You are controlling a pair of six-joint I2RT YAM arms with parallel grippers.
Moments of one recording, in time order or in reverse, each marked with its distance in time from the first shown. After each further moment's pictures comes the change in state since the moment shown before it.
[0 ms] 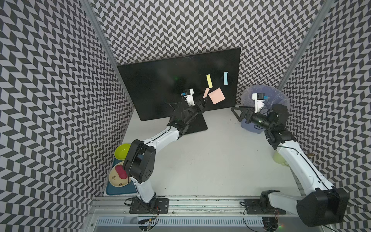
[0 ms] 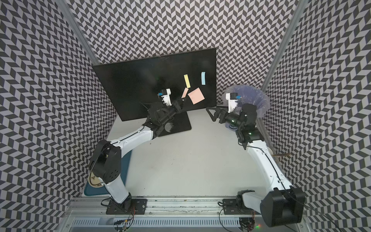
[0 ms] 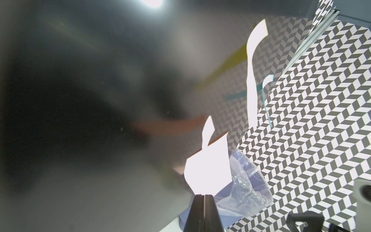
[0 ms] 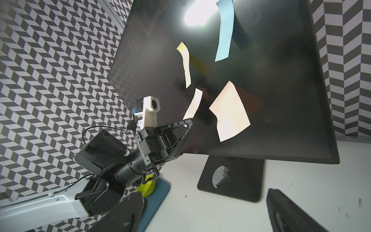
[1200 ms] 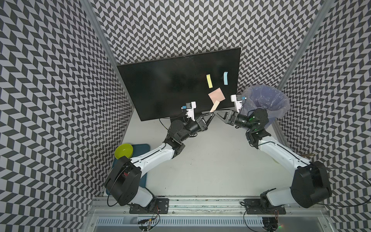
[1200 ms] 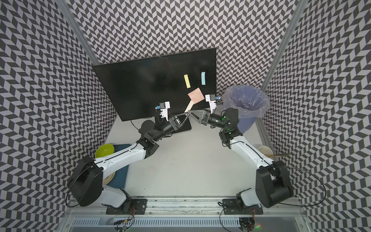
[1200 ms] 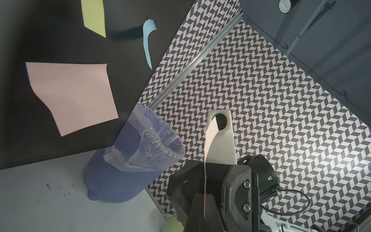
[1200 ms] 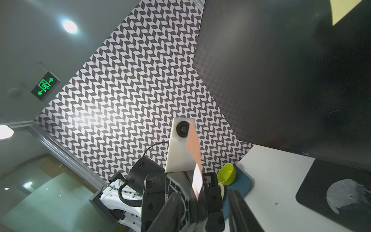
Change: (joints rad) left arm -0.150 -0.269 -0.331 0.272 0.158 -0.229; right arm 0.224 0.211 -0.058 0.660 -0.212 0.507
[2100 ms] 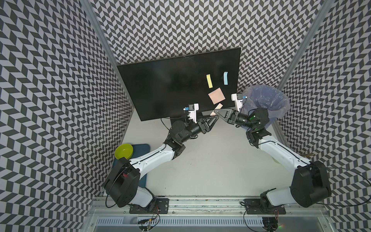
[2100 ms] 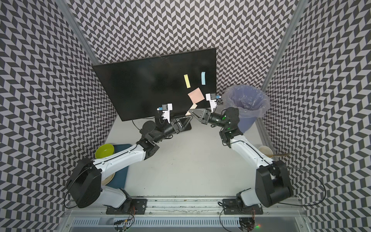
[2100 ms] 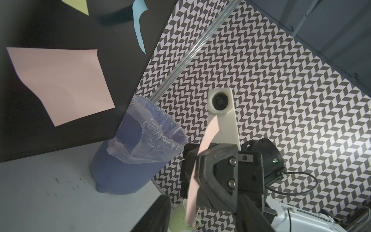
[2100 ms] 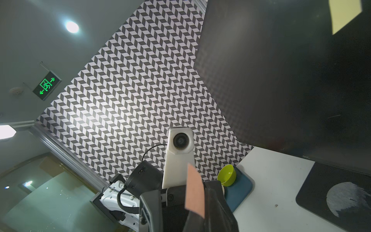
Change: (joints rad) left arm -0.018 -0.028 -0.009 -0.063 0.011 0.089; right arm -0.030 -0.002 0.015 -0.028 -0.004 -0.014
